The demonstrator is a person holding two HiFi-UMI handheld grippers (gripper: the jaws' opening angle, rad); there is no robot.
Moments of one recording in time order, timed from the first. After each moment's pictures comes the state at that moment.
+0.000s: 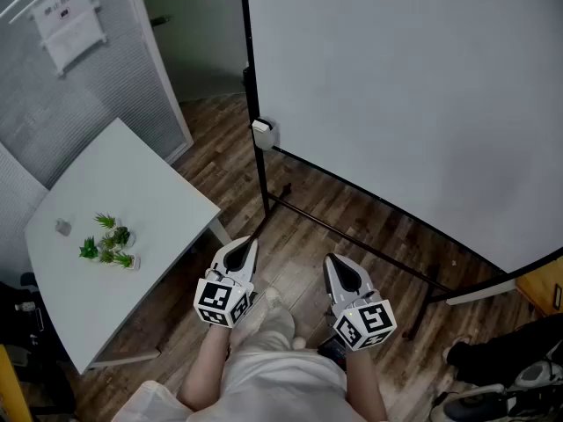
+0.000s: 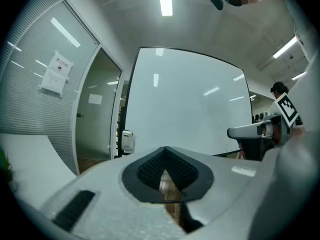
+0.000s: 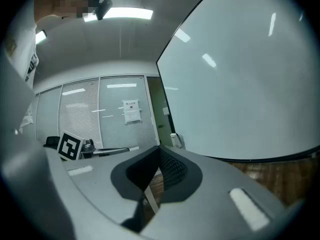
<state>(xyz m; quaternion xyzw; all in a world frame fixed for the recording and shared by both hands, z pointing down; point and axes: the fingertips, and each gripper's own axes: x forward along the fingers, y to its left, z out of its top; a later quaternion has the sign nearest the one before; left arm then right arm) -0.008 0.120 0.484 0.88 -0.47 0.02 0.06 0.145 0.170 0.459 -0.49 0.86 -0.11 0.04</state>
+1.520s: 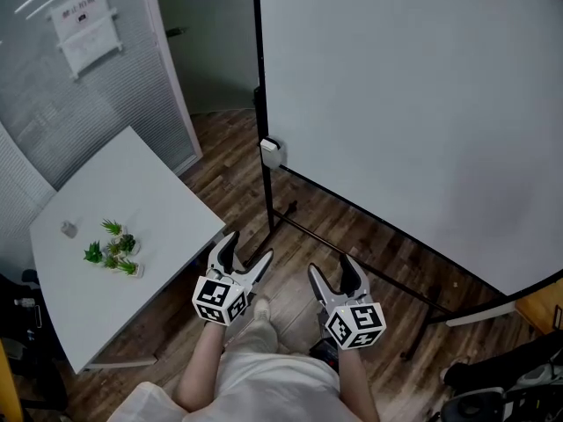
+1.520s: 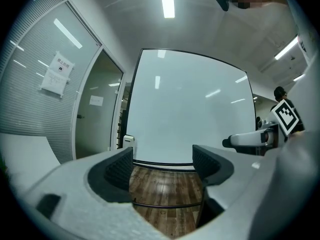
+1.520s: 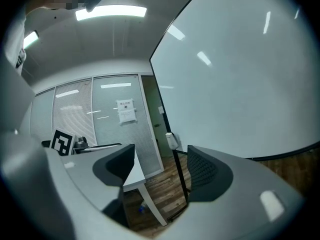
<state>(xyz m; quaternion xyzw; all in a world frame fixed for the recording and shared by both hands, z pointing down) -0.018 0.097 0.469 0.88 -0.47 0.01 0.06 0.138 0.138 0.466 -0.51 0.85 -0.14 0.04</state>
